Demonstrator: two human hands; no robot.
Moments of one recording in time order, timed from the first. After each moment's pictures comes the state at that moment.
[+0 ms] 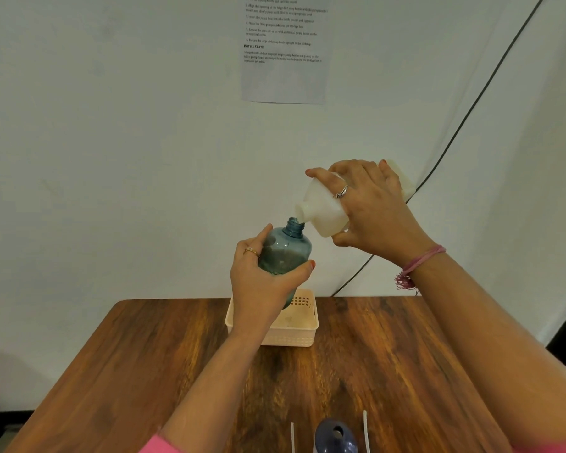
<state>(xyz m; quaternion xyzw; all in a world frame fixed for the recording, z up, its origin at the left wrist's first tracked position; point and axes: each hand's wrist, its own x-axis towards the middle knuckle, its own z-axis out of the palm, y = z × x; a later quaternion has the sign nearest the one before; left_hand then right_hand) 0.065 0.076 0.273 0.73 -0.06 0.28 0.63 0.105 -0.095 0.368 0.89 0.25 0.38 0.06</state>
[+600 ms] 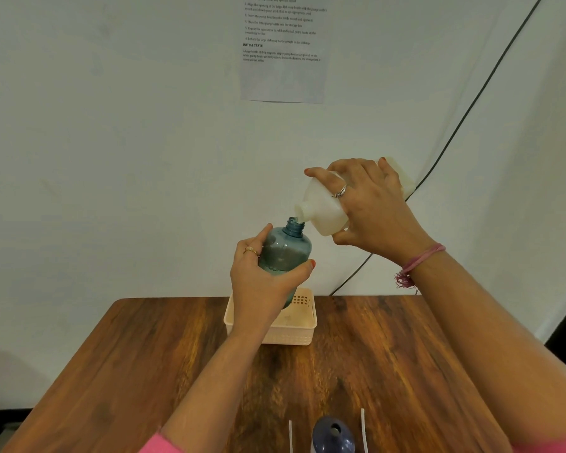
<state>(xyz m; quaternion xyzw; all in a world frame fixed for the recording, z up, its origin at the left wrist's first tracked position) 0.062 0.072 0.272 0.72 -0.06 0.28 0.63 0.103 -0.097 0.368 0.88 0.25 0.39 0.07</state>
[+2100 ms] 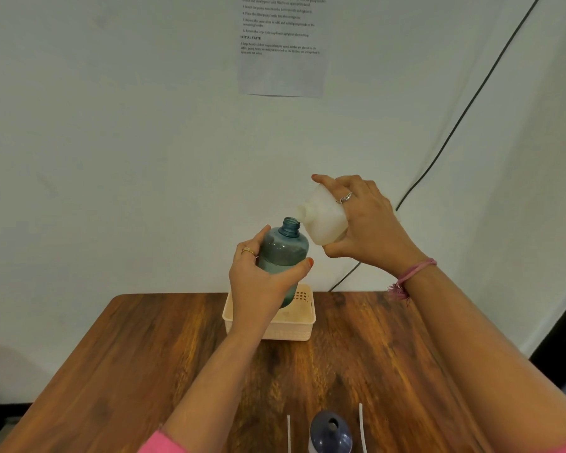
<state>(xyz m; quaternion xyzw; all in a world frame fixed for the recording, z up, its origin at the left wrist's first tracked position) 0.067 0.069 0.262 0.72 -0.03 0.26 0.64 0.104 -0.100 0.343 0.92 0.22 0.30 -0.10</state>
